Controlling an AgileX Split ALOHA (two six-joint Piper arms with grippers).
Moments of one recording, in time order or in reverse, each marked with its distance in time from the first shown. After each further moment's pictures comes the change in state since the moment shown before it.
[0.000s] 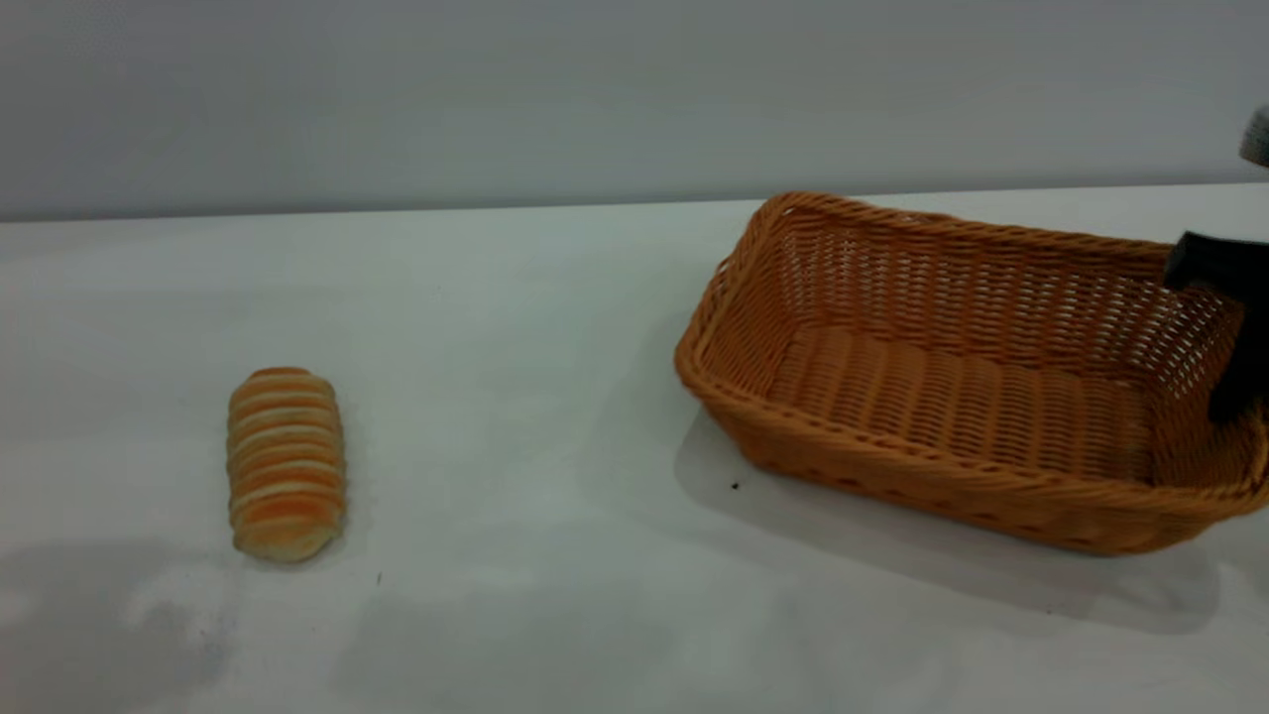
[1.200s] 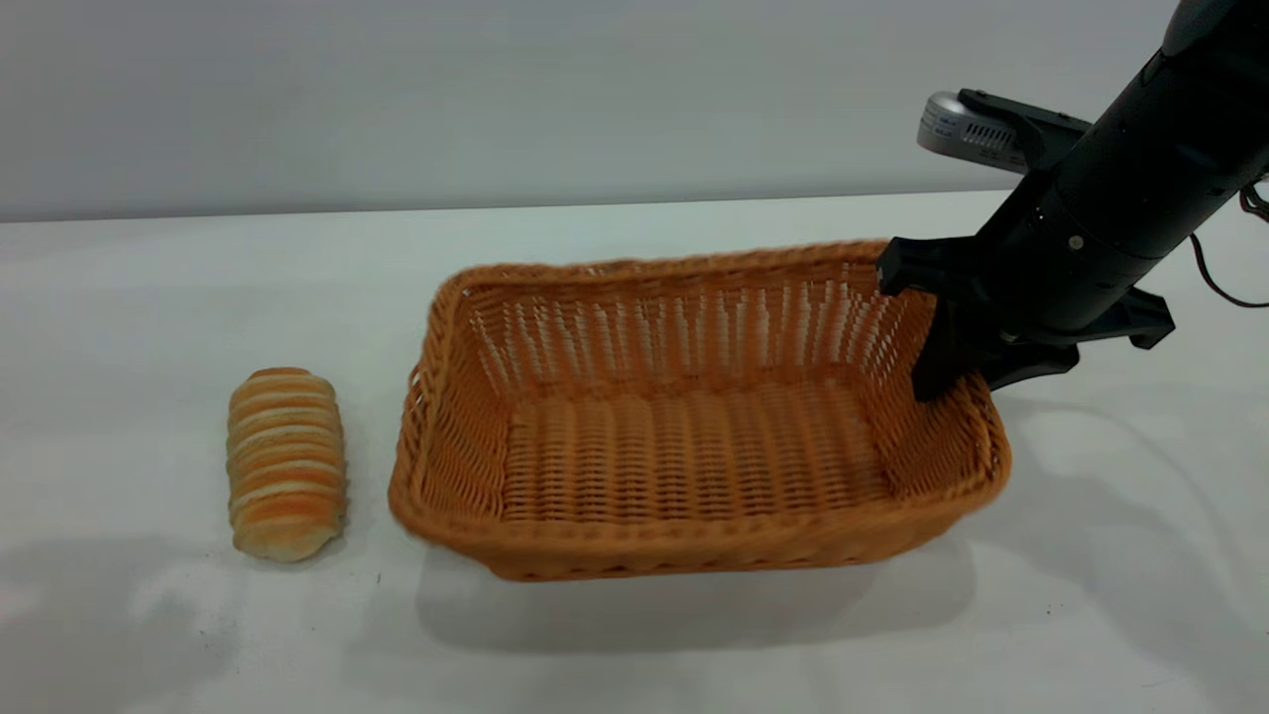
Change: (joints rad) left arm 0.000 0.000 0.000 -0.003 -0.030 0.000; right arm 0.295 0.102 -0.118 0.433 -0.048 -0.494
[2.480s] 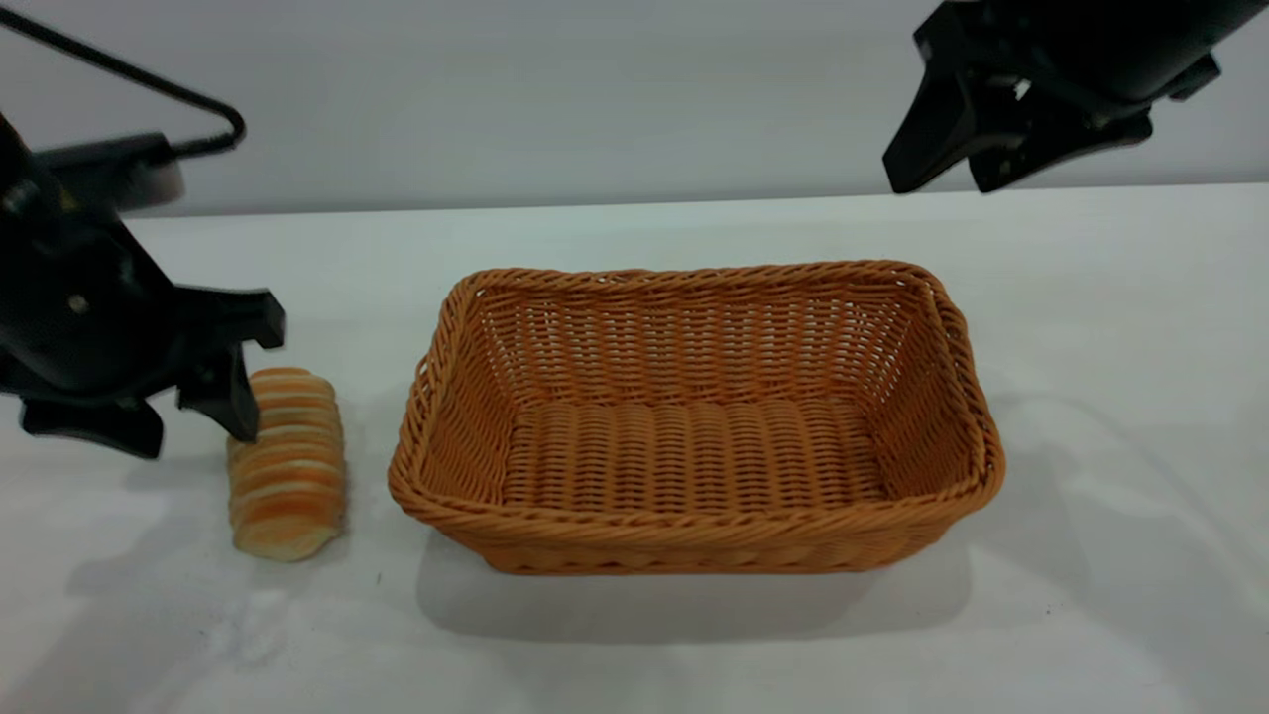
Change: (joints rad) left arm 0.000 0.599 -0.011 -0.041 -0.514 -0.078; right arm 0.000 -0.326 0.000 -0.015 0.142 -0.239
